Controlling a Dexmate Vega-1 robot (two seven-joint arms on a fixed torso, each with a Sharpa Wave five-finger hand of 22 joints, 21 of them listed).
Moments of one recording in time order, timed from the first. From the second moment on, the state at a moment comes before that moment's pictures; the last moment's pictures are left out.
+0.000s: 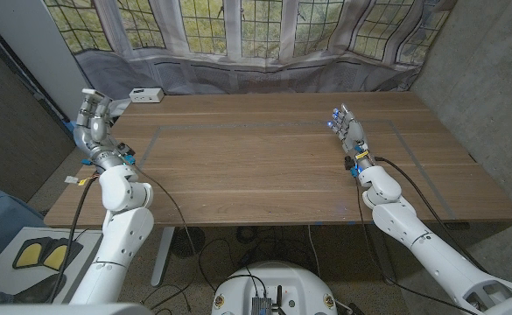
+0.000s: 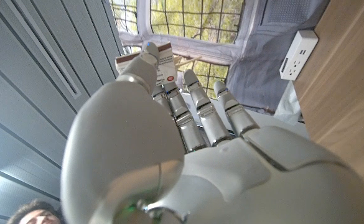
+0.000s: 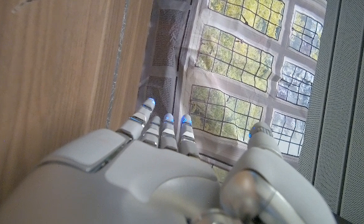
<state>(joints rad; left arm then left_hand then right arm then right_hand) 1.15 0.29 -0.05 -1.77 -0.55 -0.52 0.59 1.14 0.05 0.36 -0.16 0.19 0.95 -0.09 0.25 0.20 0.92 -0.15 0.30 0.27 0.80 -0.09 0.19 0.17 0.41 0.04 0.22 0.17 -0.94 -0.46 -0.36 -1.39 0.63 0.43 -0.03 0.24 0.07 0.23 -0.13 0.17 0.19 0.04 0.20 0.19 0.13 0.11 0.21 0.20 0.00 0.09 0.21 0.21 0.20 0.01 0.20 0.17</state>
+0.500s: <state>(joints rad) 0.98 0.45 0.19 -1.75 -0.07 -0.40 0.64 1.13 0.04 0.37 -0.17 0.19 0.96 -0.09 0.25 0.20 0.93 -0.15 0.30 0.27 0.81 -0.09 0.19 0.17 0.39 0.02 0.20 0.17 -0.97 -0.47 -0.33 -1.41 0.63 0.46 -0.05 0.24 0.07 0.23 -0.13 0.17 0.19 0.04 0.20 0.19 0.13 0.11 0.21 0.20 0.00 0.08 0.21 0.21 0.20 0.02 0.20 0.17</state>
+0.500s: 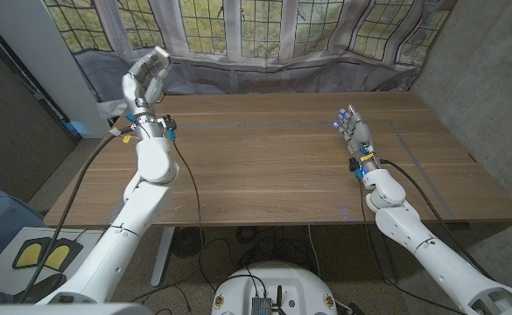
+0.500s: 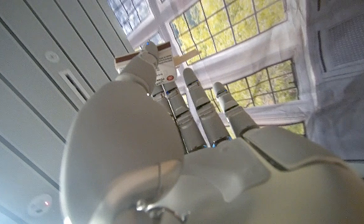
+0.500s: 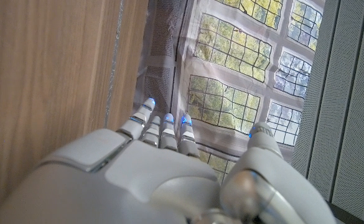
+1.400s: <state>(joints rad) 0.95 0.69 0.34 -1.96 0.57 -0.07 0.39 1.13 0.04 0.37 -0.17 0.18 0.97 -0.08 0.25 0.20 0.94 -0.15 0.29 0.28 0.82 -0.10 0.18 0.16 0.36 0.00 0.20 0.17 -0.99 -0.47 -0.32 -1.41 0.67 0.47 -0.01 0.24 0.07 0.23 -0.13 0.17 0.19 0.04 0.20 0.19 0.13 0.11 0.21 0.20 0.00 0.08 0.21 0.21 0.20 0.02 0.20 0.17</state>
